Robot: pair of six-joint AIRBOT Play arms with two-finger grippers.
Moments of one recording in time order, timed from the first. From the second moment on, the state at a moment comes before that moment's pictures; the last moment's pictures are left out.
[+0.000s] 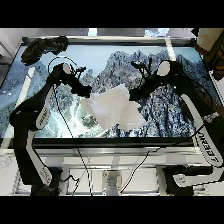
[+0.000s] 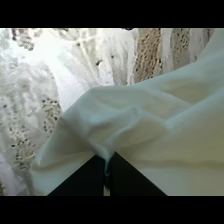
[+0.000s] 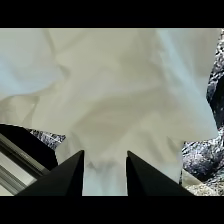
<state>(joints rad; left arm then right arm) -0.16 -2.00 1.82 1.13 -1.35 -1.35 0.29 -1.51 1.51 -1.20 1.36 1.33</state>
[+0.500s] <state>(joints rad) -0.16 -1.99 2.05 0.61 -1.32 -1.23 0.29 -1.51 1.51 -1.23 1.26 1.34</state>
